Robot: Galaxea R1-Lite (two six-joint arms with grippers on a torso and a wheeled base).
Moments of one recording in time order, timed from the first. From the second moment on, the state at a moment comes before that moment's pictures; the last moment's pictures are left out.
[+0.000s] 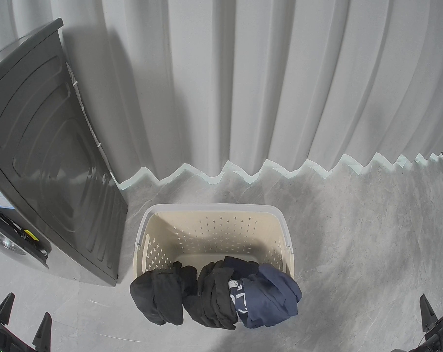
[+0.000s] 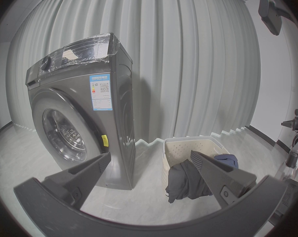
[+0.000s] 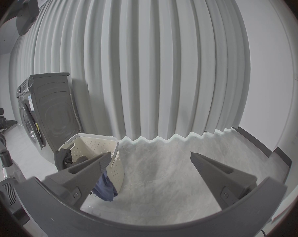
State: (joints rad) left arm 0.00 0.02 -0.02 0.00 -0.02 -0.02; right arm 0.00 0.02 -0.02 0.01 0.01 0.00
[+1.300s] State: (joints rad) left arm 0.00 0.02 -0.02 0.00 -0.02 -0.01; right arm 0.00 0.02 -0.02 0.01 0.01 0.00
